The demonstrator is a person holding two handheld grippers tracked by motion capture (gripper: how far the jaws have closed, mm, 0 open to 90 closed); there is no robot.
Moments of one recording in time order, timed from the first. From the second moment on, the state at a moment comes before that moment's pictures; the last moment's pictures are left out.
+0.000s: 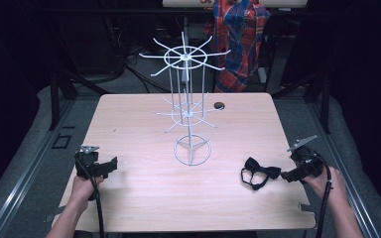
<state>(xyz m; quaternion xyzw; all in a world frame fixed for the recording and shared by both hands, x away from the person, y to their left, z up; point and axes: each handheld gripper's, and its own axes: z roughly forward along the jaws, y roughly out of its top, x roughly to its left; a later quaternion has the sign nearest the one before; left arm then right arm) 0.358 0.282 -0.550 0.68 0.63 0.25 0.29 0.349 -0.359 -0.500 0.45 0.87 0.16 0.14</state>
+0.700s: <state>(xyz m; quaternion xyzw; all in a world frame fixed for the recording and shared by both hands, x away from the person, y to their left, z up) 0.348 0.295 -0.552 0.67 0.64 0.23 0.30 0.376 -0.316 -0.508 0.41 0.88 0.18 0.12</state>
